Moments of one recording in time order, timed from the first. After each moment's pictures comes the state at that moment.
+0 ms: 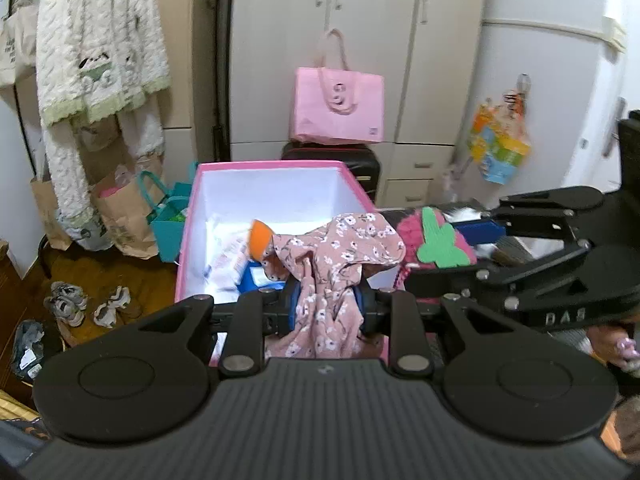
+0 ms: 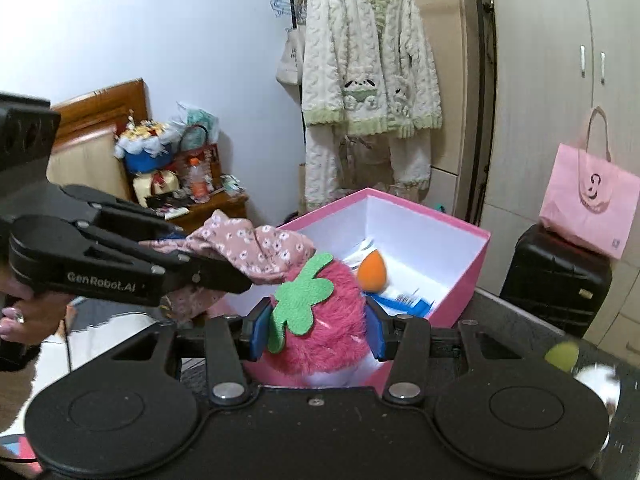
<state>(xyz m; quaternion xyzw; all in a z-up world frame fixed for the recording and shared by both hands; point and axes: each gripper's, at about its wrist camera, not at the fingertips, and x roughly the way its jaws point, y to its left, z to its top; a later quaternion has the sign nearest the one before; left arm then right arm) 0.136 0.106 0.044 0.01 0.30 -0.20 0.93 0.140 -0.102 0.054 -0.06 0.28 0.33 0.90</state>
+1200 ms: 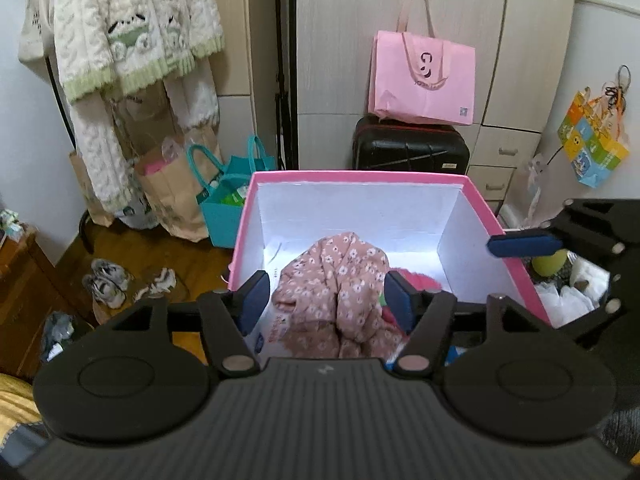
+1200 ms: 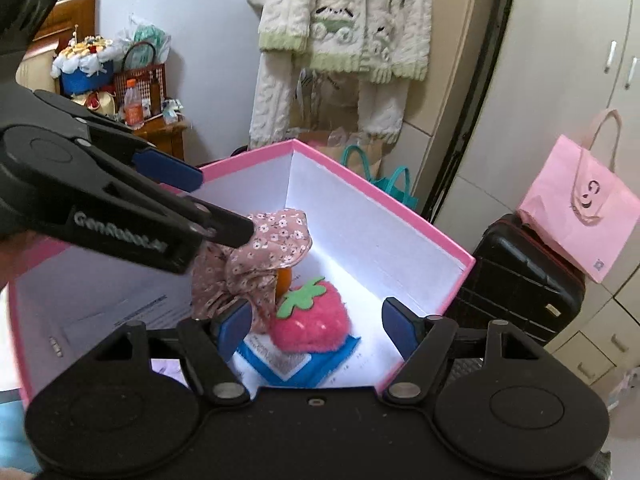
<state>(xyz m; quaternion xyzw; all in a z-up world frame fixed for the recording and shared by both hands) 0.275 0.100 0.015 0.03 0.35 -0.10 0.93 0.263 -0.064 0.014 -0.17 0.34 0.28 0.88</state>
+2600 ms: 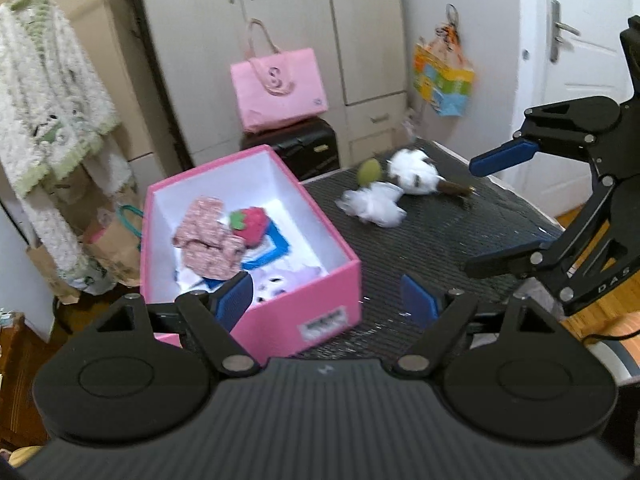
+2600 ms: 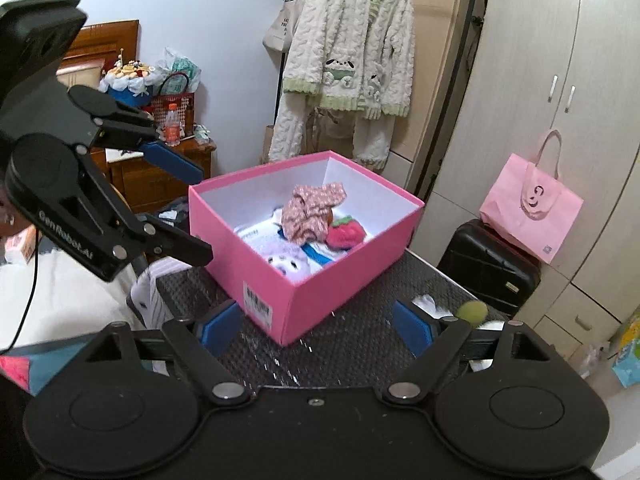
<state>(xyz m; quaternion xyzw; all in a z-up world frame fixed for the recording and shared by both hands) 0.059 0.046 0.059 0.15 0.30 -0.26 0.91 0.036 -0.151 0.069 -0.16 0.28 0.27 0.91</state>
